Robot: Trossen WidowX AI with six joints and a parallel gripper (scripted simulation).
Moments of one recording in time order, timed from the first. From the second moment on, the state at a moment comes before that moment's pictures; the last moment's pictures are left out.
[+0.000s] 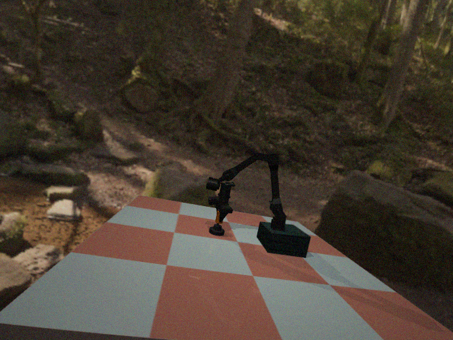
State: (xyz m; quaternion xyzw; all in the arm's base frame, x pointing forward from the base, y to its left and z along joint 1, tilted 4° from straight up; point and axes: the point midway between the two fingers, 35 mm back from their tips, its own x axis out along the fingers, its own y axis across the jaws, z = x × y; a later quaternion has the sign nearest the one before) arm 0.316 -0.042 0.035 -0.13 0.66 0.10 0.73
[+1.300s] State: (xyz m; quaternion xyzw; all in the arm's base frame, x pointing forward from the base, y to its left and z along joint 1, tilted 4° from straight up) arm 0.317 -0.042 0.034 -0.20 0.66 0.17 0.71
